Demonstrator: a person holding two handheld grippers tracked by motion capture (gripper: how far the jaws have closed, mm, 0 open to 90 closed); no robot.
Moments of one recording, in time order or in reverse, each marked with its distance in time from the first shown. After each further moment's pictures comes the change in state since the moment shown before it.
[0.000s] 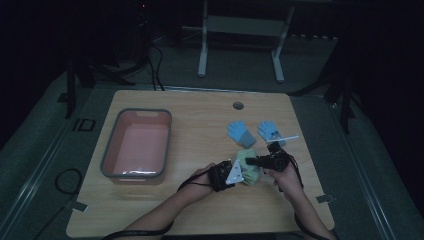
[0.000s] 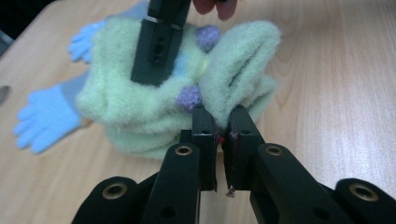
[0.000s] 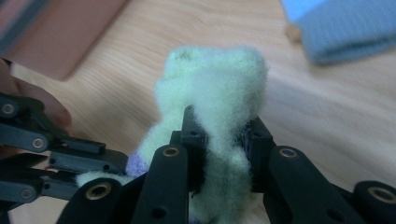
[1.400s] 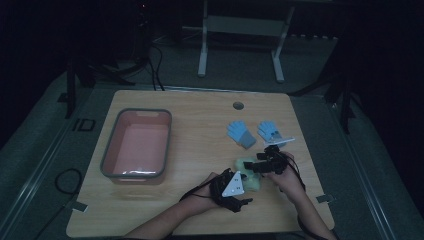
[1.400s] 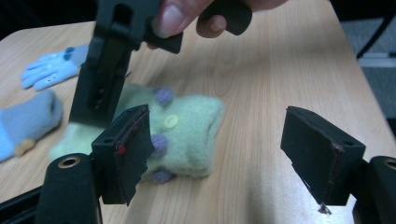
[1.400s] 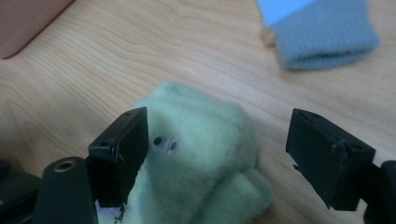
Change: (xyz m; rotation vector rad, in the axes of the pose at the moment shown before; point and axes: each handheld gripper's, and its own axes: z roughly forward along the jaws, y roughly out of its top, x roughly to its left) left arm -0.035 -0.006 0.006 -0.142 -0.114 -0.038; right arm 0.002 -0.007 0.007 0.009 -0.153 -0.129
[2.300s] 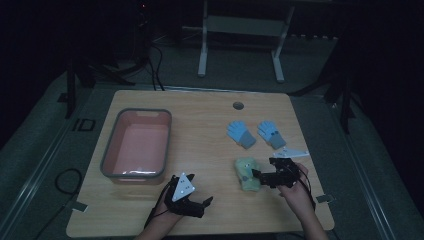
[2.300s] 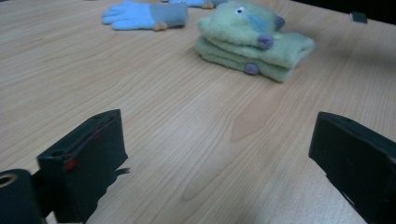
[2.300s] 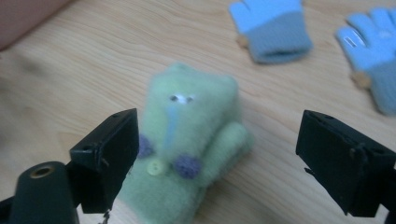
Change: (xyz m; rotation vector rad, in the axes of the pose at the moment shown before) left arm -0.014 -0.074 -0.096 -0.037 0.291 -0.444; right arm 0.034 -0.024 -0.048 -0.098 -0.159 -0.057
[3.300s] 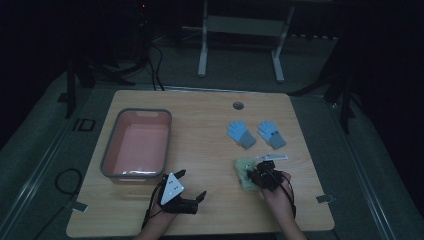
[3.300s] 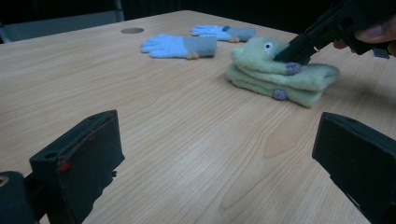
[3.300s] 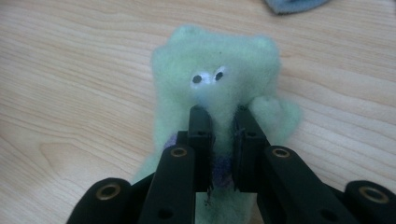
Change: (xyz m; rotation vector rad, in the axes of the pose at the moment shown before) left arm 0.014 -0.017 -0.010 -0.161 0.101 -0.035; right arm 0.033 -0.006 0.037 0.135 -0.125 0.139
